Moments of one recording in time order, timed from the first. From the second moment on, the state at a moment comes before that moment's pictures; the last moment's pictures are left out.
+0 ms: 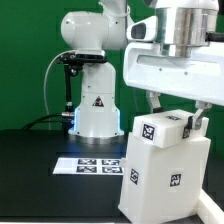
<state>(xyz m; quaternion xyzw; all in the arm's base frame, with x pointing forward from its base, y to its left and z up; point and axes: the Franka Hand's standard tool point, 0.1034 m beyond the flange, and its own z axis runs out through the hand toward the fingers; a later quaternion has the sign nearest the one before) 0.588 0.085 0.156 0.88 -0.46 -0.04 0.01</state>
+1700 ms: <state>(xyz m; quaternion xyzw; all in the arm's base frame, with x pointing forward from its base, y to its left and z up) 0.588 0.094 0.186 0.65 -0.76 -0.03 -0.05</state>
